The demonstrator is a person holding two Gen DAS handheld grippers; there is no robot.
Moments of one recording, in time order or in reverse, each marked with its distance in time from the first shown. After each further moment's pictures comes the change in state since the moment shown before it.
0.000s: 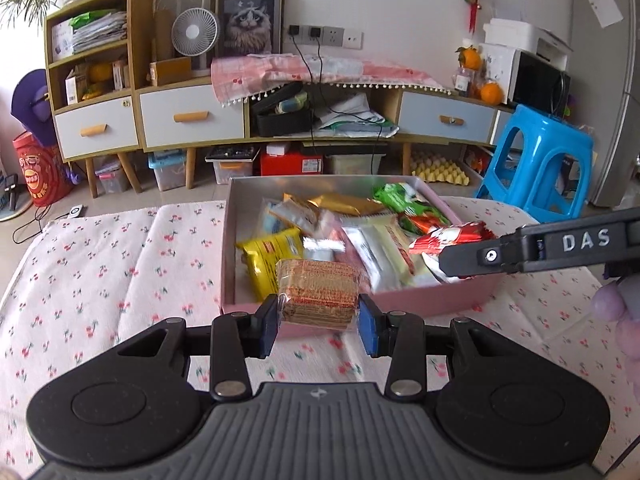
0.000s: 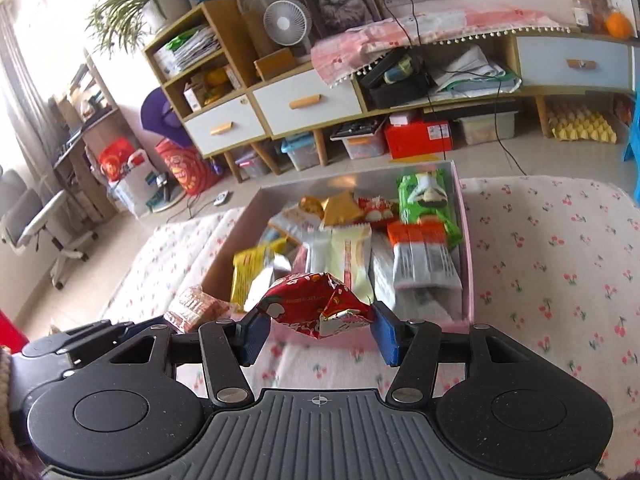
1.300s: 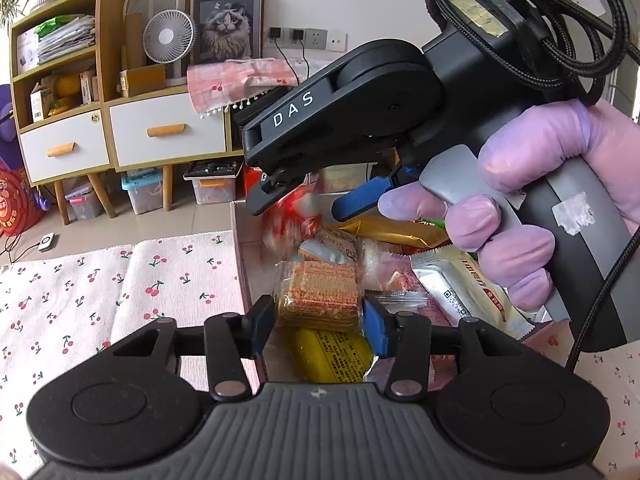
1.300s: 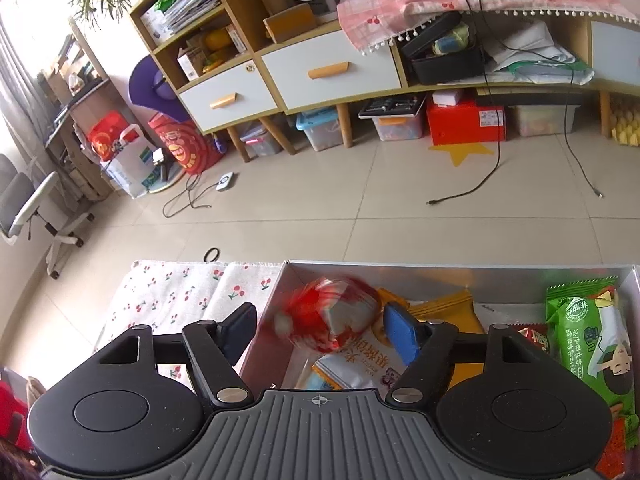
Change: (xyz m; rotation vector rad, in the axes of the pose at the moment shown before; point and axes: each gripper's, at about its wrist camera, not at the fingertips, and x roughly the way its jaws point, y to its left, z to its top) left arm 0.059 0.032 0.010 0.069 -0.045 -0.071; right arm 0.170 0.044 0.096 -0.022 0.126 0.020
